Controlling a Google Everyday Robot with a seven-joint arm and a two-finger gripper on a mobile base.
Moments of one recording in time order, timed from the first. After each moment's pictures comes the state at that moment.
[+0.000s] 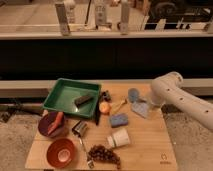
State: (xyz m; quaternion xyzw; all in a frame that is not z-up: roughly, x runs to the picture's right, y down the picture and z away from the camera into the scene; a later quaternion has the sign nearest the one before) arm 0.255 0.099 0.807 -0.24 -0.02 0.02 0.97
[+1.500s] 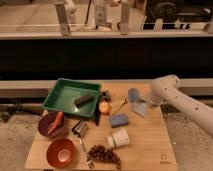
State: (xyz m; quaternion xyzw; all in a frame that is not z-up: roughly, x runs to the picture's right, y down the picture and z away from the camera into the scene) arm 0.265 0.103 0.868 -0.25 -0.03 0.06 0.97
